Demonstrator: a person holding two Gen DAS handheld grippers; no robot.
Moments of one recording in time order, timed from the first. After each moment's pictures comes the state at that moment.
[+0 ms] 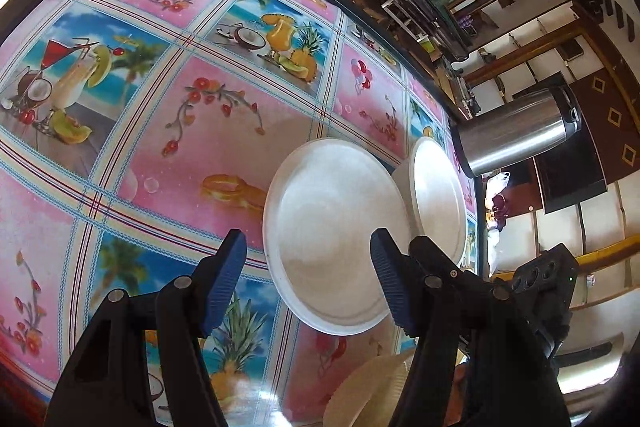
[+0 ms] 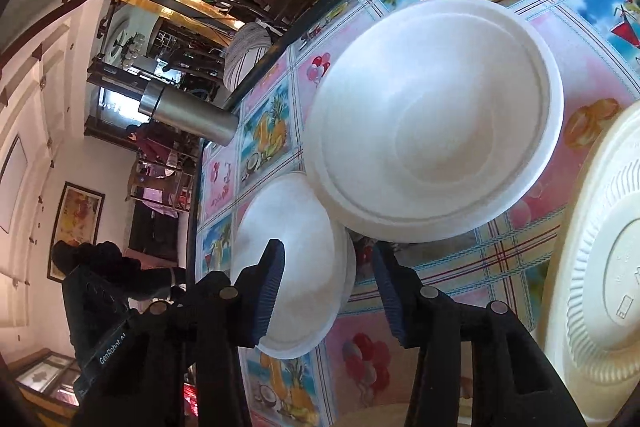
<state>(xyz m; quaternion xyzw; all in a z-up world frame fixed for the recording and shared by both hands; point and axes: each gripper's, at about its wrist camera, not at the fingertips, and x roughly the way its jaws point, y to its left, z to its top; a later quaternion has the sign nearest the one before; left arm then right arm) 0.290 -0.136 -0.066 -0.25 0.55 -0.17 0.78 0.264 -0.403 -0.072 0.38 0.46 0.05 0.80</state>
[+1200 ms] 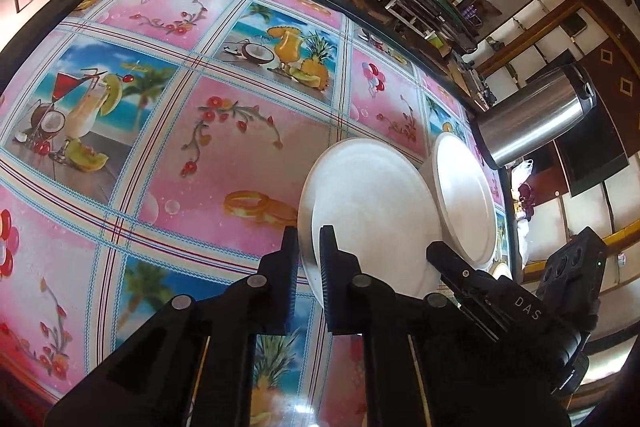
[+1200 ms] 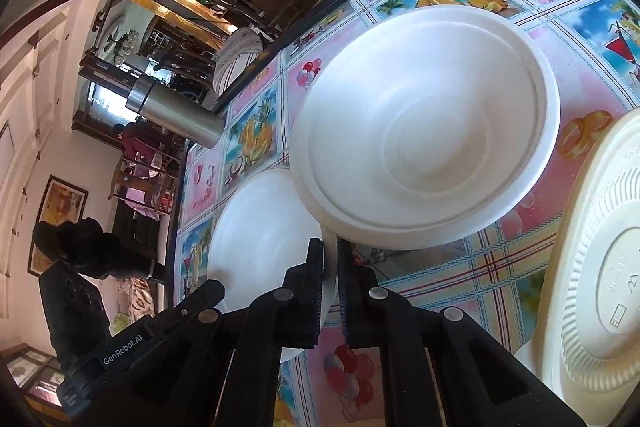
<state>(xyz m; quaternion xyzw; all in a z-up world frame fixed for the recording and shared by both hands) 0.288 -0.138 -0.068 -0.18 0.53 -0.15 0.81 0.269 -0.398 -0.080 0.36 0.46 0.03 0.81</state>
